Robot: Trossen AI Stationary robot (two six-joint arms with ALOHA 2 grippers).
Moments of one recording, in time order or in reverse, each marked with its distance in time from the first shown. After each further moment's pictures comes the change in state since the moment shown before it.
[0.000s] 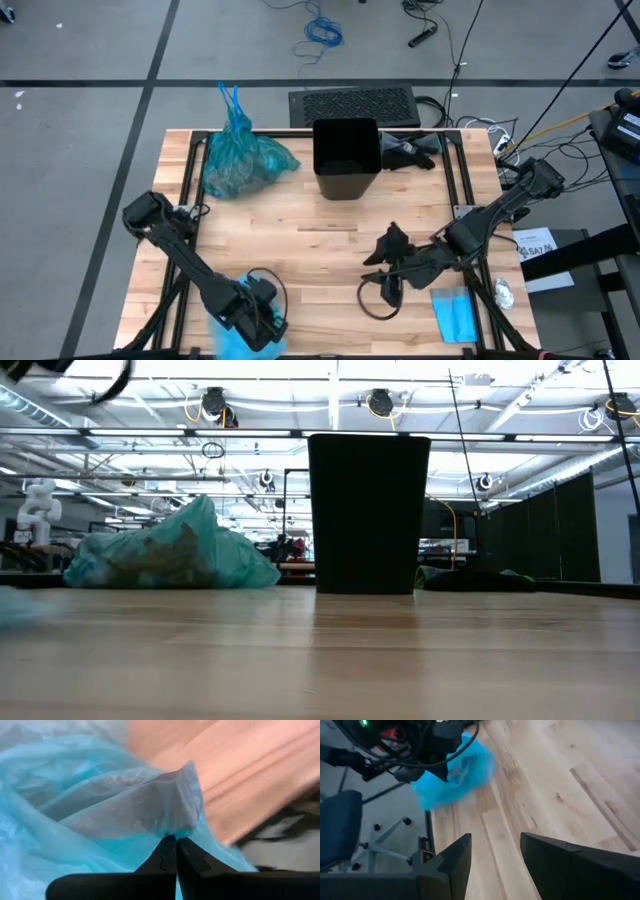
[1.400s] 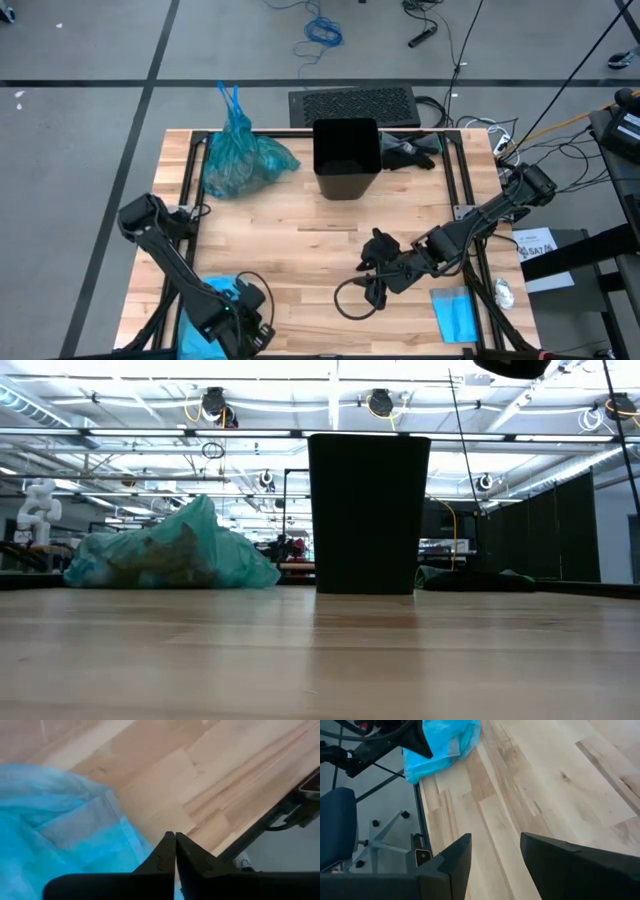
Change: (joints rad) left arm -0.101 -0.017 0.033 -0.116 -0.144 -0.016; right arm -0.045 0.102 0.002 0.029 -0.078 0.079
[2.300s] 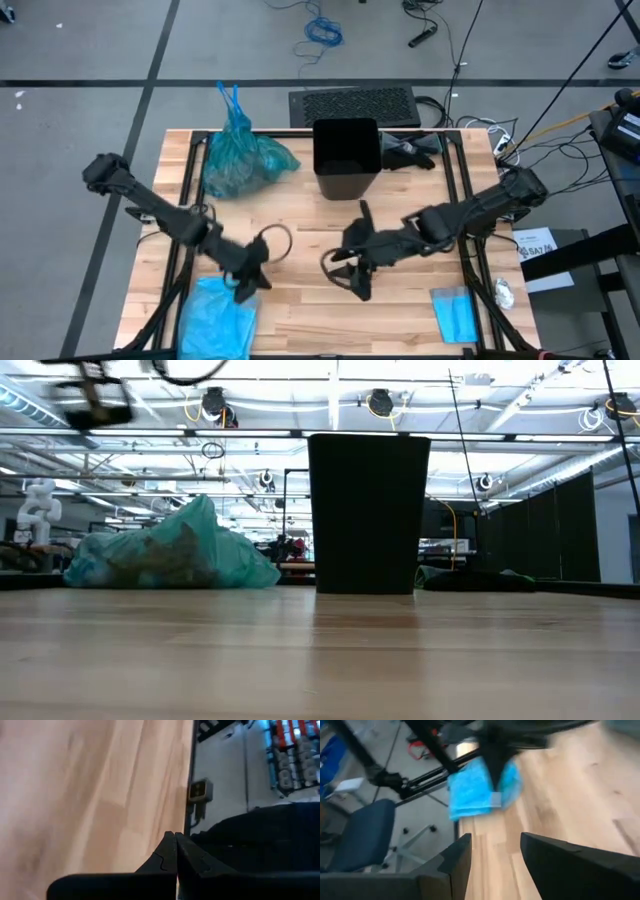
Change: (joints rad) left arm 0.375 -0.609 -0.540 0.600 0.328 0.900; right arm -0.144 0.091 0.297 0.019 -0.154 -0.255
